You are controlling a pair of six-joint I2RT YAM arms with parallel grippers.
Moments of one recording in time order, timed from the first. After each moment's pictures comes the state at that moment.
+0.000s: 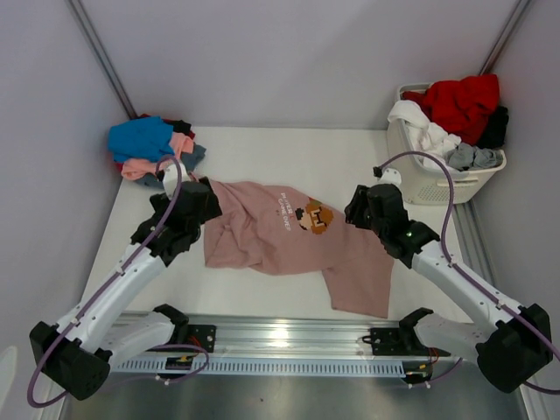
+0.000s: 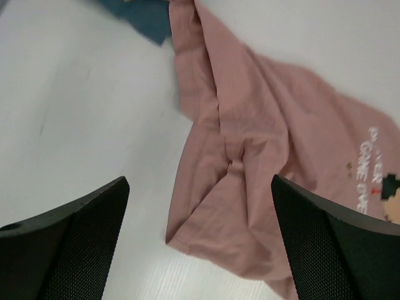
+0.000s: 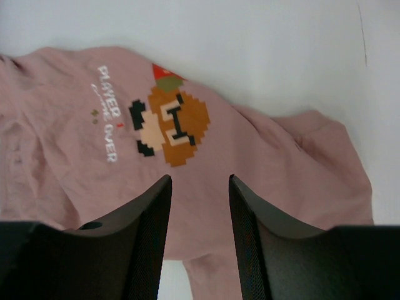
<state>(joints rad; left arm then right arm) -0.49 0.99 0.94 -0.62 -0.67 -0.58 0.53 1.09 0.84 -0.30 0.25 0.54</state>
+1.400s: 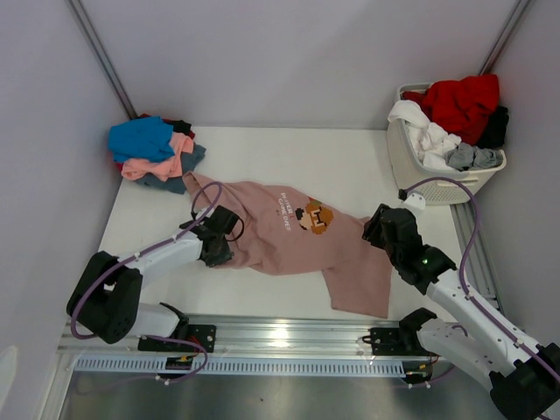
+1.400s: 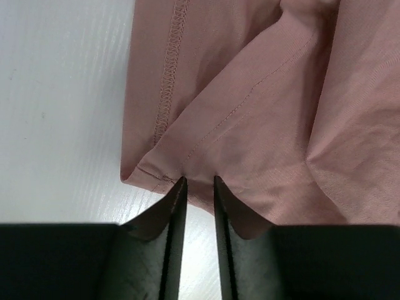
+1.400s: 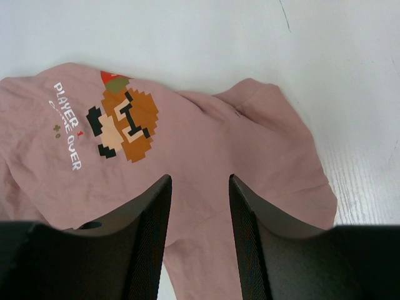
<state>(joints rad) -0.51 1.35 0.68 -0.61 -0.31 -0.89 0.54 0.84 0.65 -0.40 0.41 0.68</state>
